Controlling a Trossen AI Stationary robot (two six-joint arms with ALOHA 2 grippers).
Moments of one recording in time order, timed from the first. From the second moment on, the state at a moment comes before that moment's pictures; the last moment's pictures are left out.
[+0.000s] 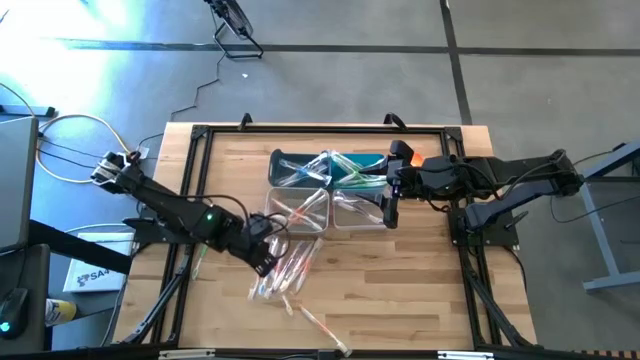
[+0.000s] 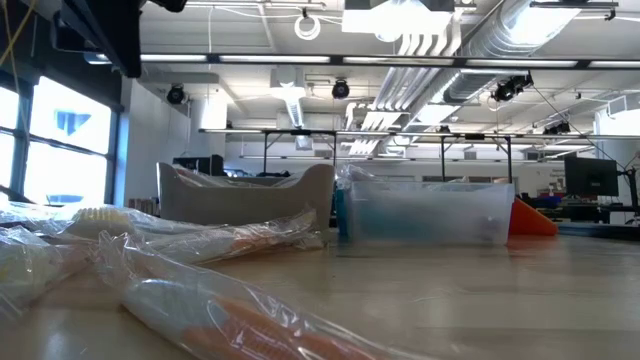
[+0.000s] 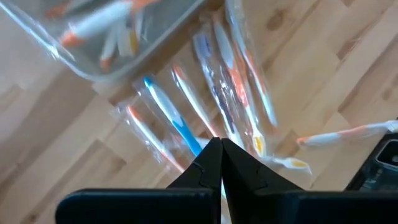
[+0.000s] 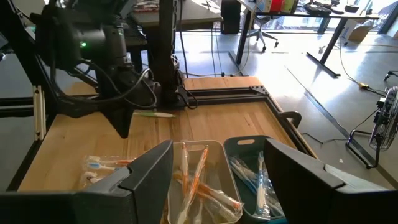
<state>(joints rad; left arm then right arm) -0.45 1.36 1.16 -0.95 -0.23 -1.19 0.19 1.20 1.33 -0.46 0.37 0.09</state>
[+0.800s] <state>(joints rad) -0.58 1.38 1.13 -1.02 -0.23 -1.71 0.19 1.20 1.33 -0.49 0.37 0.03</state>
